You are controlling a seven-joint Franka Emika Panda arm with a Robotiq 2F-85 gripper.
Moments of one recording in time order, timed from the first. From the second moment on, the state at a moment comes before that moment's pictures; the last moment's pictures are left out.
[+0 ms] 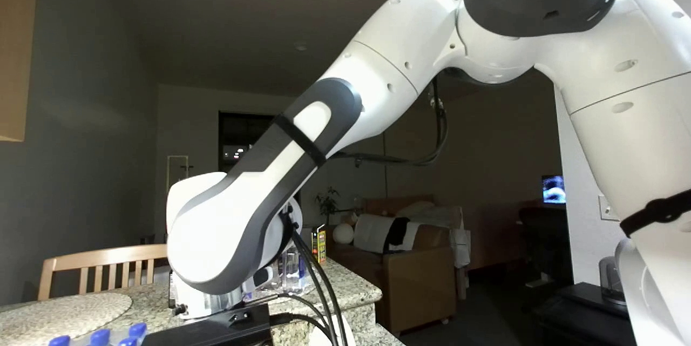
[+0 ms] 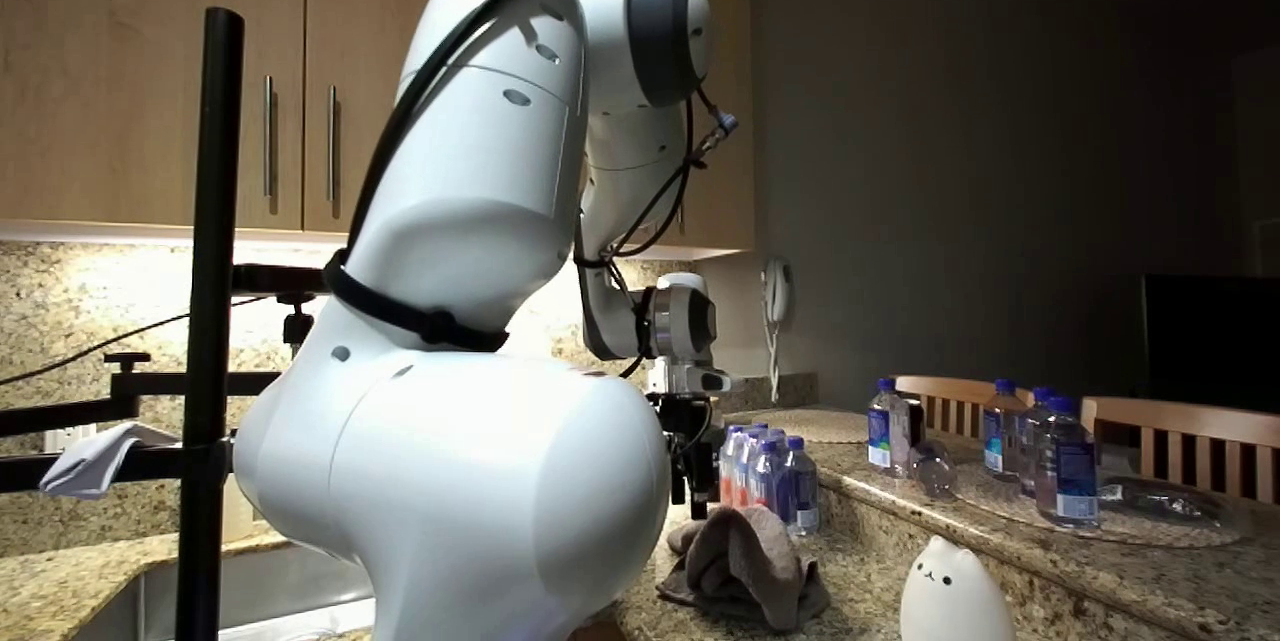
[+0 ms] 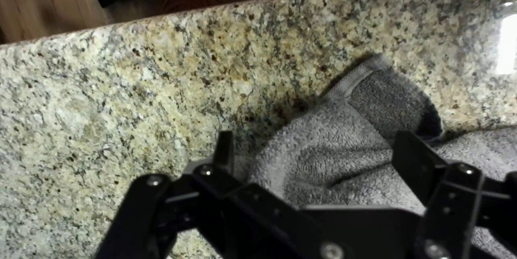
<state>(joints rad) 0.38 0.21 0.21 -2.19 -0.12 2.28 1.11</state>
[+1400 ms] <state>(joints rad) 0.33 -0.09 0.27 -2.10 0.07 2.04 0.72</state>
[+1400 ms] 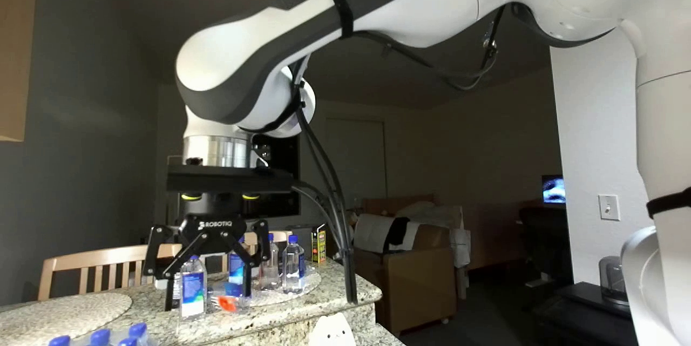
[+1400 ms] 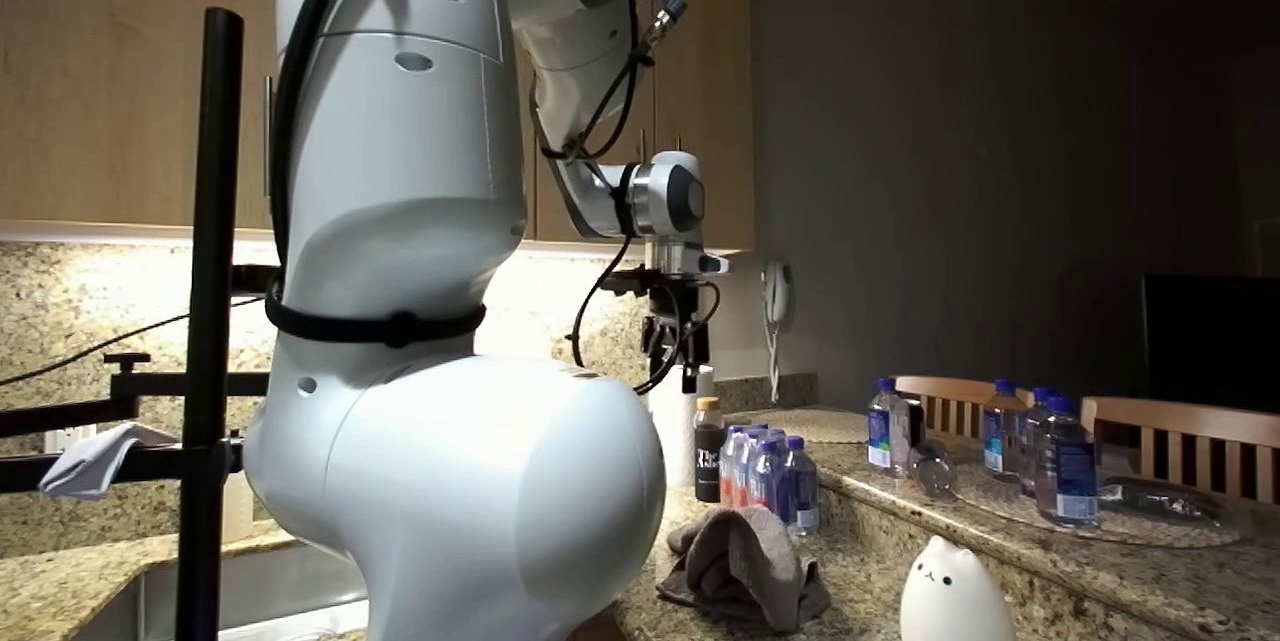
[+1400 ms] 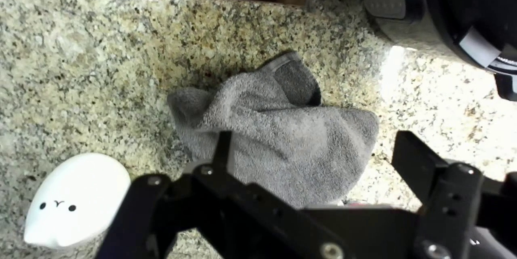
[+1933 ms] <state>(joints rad) 0.26 -0.07 0.22 -1.99 0.07 1.90 0.39</state>
